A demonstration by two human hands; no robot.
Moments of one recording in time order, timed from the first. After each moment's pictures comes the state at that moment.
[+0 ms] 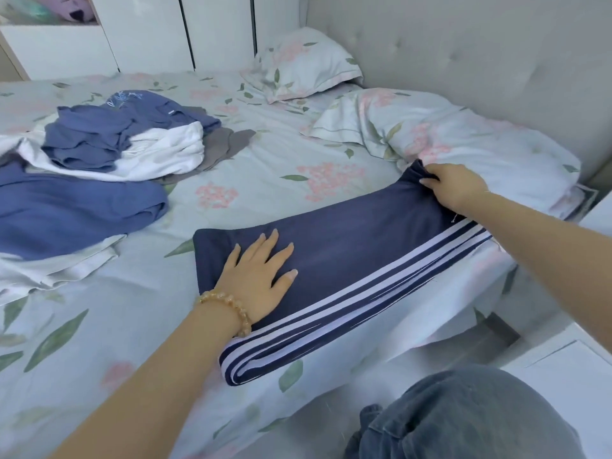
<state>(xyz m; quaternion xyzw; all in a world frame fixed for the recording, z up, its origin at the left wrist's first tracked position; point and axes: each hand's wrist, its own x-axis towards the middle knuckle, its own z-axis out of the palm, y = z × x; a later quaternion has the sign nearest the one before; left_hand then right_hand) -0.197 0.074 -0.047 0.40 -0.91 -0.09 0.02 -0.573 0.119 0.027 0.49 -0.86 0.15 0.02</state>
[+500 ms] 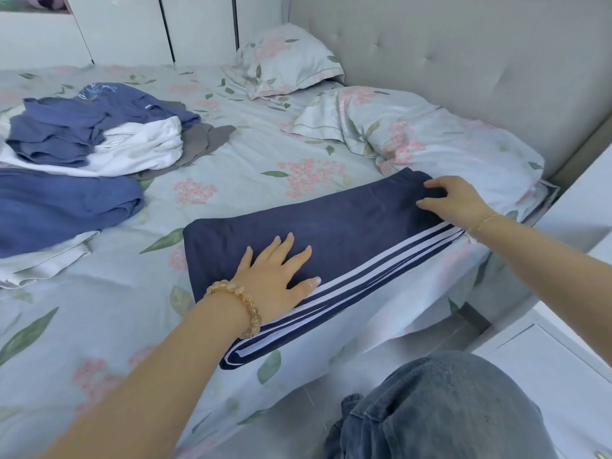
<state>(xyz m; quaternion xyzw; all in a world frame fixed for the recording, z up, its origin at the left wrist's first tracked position) -0.234 0.110 -0.026 0.34 -0.93 -0.15 -0.06 -0.567 0.180 0.026 0.40 -0.86 0.29 -0.08</state>
